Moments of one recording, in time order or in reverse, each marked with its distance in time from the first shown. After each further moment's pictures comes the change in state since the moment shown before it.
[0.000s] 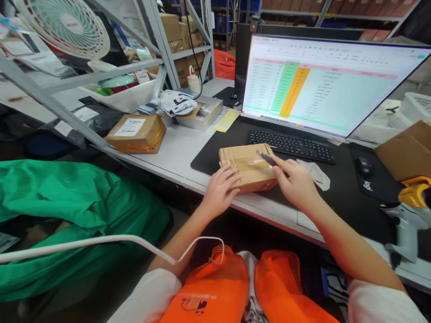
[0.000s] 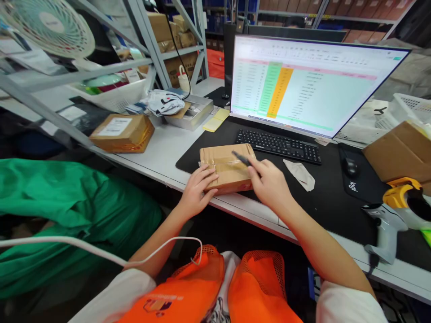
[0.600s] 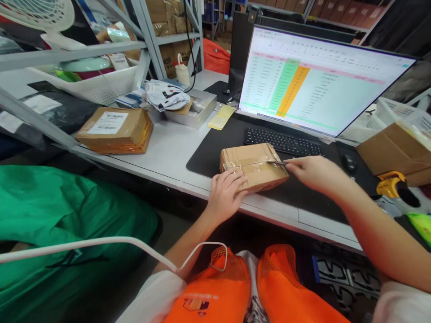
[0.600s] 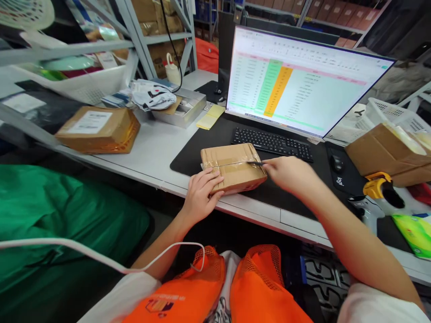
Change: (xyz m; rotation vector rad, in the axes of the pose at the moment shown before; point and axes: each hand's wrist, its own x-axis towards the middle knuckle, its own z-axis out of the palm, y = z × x) left_hand 0.001 -0.006 0.005 -0.050 0.057 0.010; right_hand 0.037 0.002 -0.039 -0.551 -0.378 0.200
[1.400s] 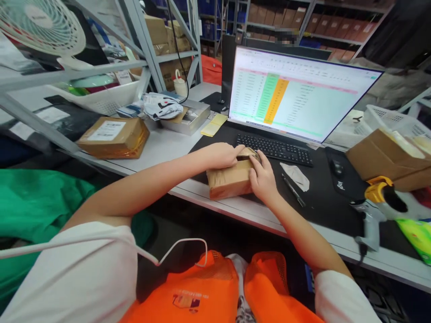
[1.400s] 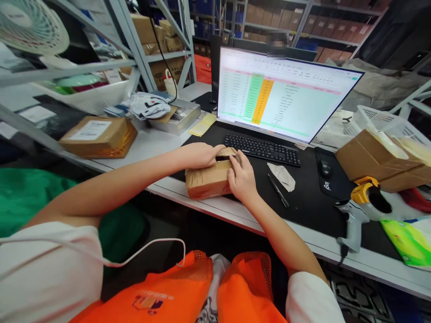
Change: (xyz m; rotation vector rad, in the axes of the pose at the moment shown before) left_hand 0.182 0.000 -0.009 0.520 -0.849 0.137; right_hand 0.015 -0.039 0.092 0.590 0.627 -0.273
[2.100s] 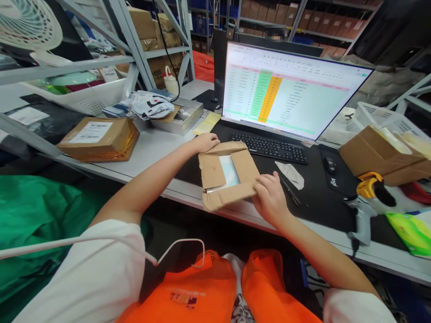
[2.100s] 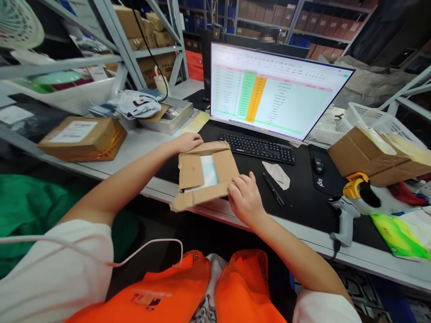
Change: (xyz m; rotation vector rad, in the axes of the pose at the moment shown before) left_hand 0.046 -0.092 0.048 -0.422 0.110 -0.306; right_hand -0.051 -0.017 -0.047 -0.231 0.065 -0.390
